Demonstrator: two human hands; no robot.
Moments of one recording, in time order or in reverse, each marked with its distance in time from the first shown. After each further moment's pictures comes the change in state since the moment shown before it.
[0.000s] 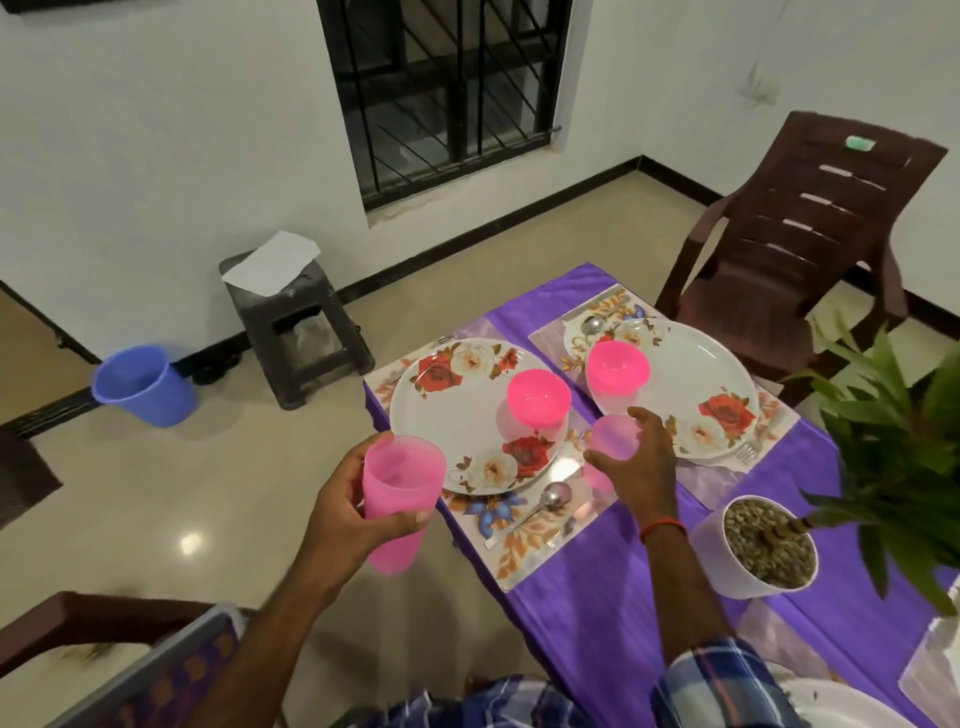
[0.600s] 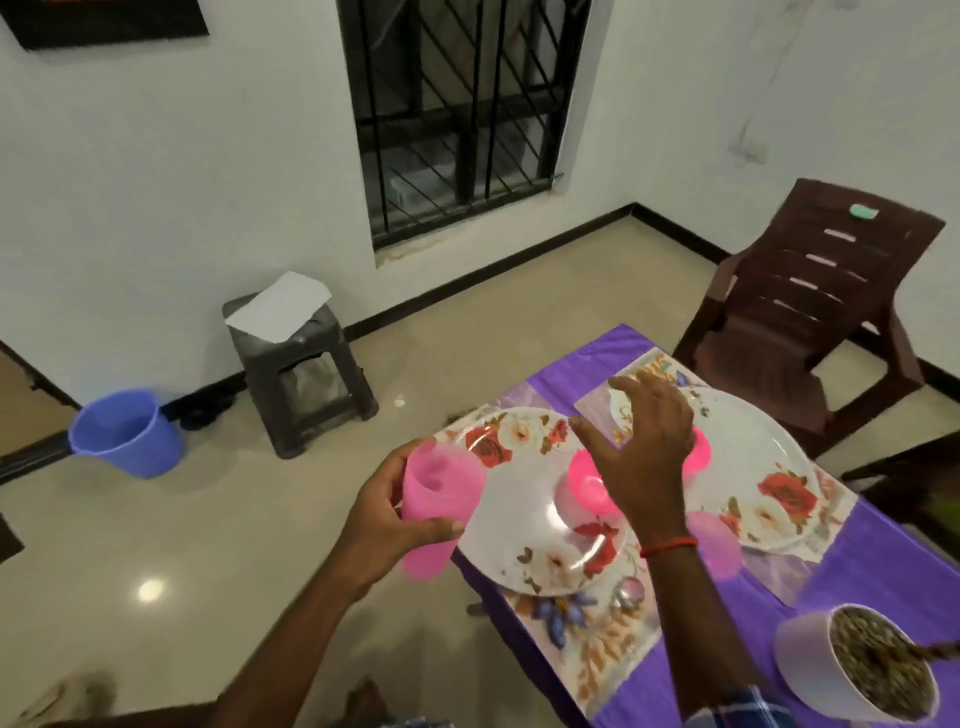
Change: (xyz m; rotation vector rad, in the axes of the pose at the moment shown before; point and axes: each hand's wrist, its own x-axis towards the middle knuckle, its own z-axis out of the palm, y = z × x) left_hand 0.125 0.012 -0.080 -0.109 -0.149 0.008; right_hand 0.039 -0.179 0.075 -0.250 0.283 -0.465
